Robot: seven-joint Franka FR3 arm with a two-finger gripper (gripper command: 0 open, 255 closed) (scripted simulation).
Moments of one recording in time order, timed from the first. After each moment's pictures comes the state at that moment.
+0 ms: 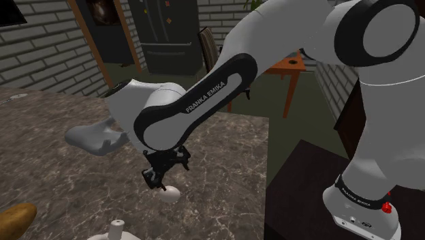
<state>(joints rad) 0.28 0.48 0.50 -1.69 -0.20 1.91 0.90</state>
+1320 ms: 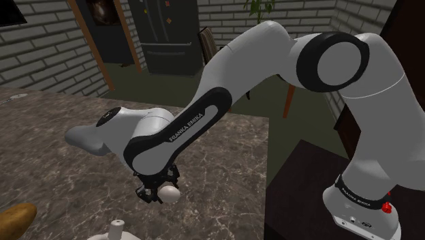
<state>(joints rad) 0.37 0.70 0.46 -1.52 -0.27 1.92 0.96</state>
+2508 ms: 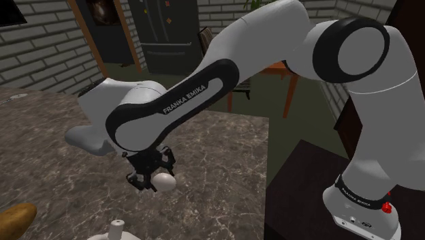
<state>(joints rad) 0.36 0.61 0.48 -1.45 -0.23 1.78 0.95</state>
